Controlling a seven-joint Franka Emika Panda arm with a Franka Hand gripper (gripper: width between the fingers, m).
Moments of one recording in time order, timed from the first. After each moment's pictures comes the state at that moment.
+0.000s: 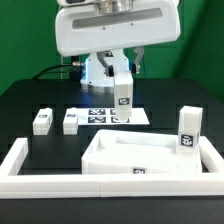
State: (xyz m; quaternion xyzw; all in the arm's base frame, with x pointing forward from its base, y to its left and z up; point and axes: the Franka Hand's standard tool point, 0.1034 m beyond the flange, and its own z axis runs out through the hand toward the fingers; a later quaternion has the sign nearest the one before) arm 0.590 -0.029 0.181 -1.00 0.02 -0.04 0.07
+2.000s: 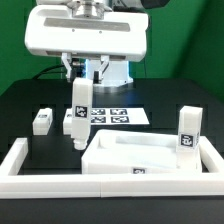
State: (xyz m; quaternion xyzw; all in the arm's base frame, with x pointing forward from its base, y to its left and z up) arm 0.587 -0.090 0.165 -0.96 0.03 -0.26 -0.05
